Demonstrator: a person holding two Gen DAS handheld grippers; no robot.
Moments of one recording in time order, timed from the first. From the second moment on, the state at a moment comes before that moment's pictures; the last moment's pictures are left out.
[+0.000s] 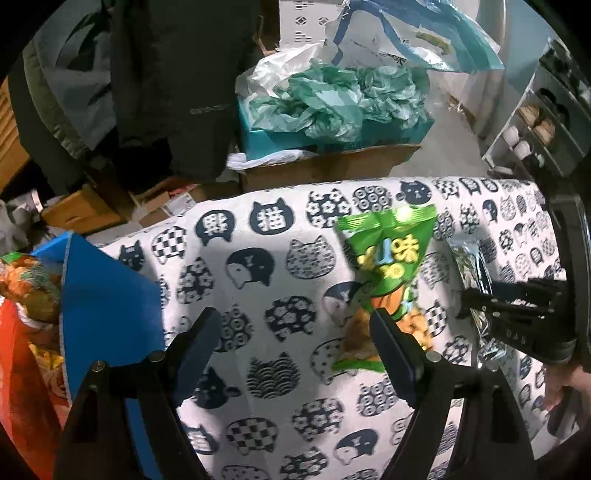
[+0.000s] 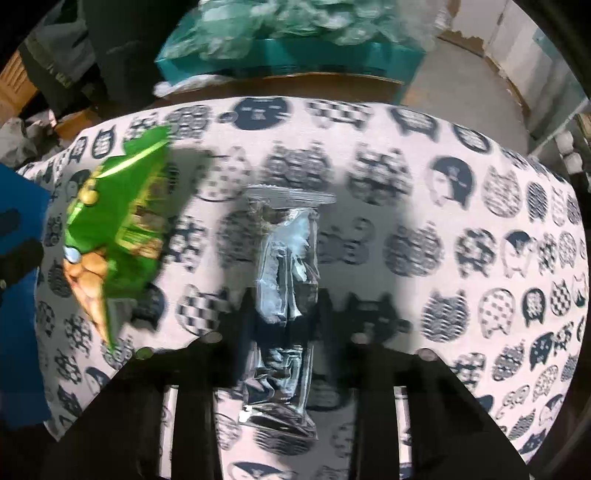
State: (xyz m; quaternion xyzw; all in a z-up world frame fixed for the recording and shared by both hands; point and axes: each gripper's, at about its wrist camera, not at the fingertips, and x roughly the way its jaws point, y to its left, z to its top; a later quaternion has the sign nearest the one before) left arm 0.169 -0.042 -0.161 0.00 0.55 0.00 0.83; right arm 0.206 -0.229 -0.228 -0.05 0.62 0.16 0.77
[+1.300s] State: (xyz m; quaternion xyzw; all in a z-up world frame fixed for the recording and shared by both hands) left arm 0.170 -0.112 -0.164 0.05 0.55 -0.02 0.83; right arm 0.153 -0.351 -0.157 0.03 0.56 0.14 0.82
